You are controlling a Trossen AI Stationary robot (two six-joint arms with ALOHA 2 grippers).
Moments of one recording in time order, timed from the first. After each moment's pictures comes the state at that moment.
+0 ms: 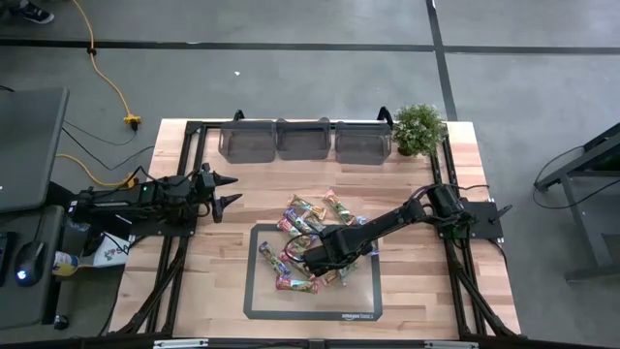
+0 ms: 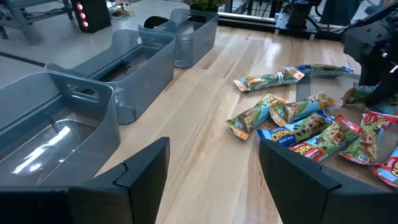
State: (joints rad) left arm 0.03 0.02 0.15 -0.42 -0.32 -0.11; right arm 0.33 2.16 1.62 -1.00 0.04 1.48
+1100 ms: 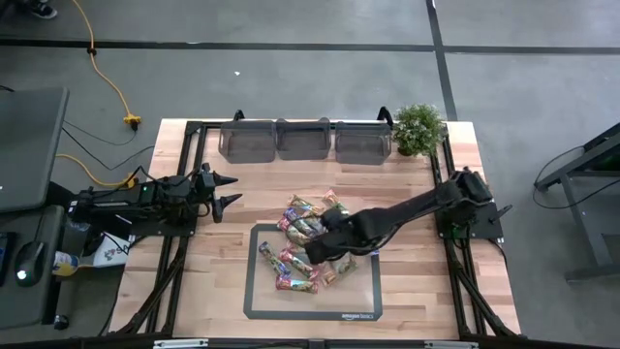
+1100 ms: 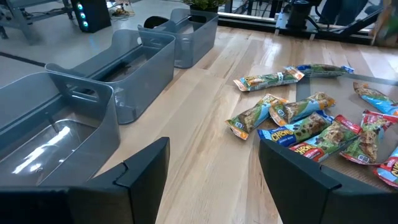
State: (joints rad) left arm 0.03 0.02 0.15 -0.42 -0.32 -0.11; right arm 0.33 1.89 1.62 -0.91 0.28 1.40
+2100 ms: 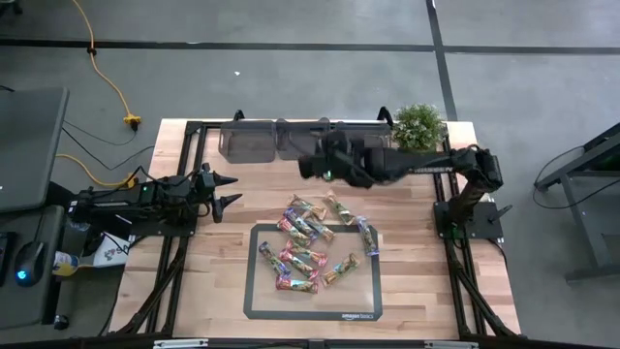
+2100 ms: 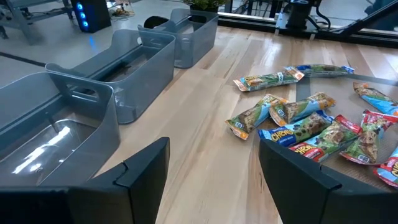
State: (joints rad) left arm 0.03 0.02 0.15 -0.42 -0.32 -0.11; right arm -0.06 1.75 1.62 -0.65 0.77 0.82
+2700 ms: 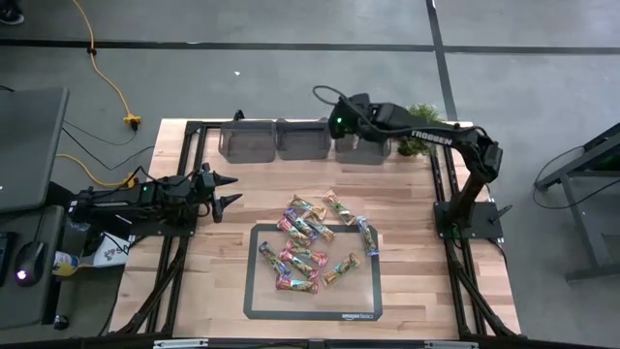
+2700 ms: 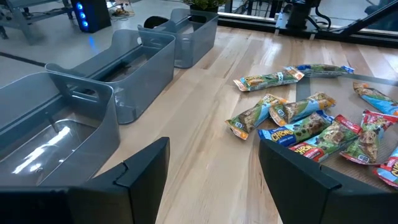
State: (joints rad) left arm 0.03 0.02 0.15 -0.42 -0.32 -0.11; right arm -0.43 1.75 1.62 -0.97 0.62 0.83
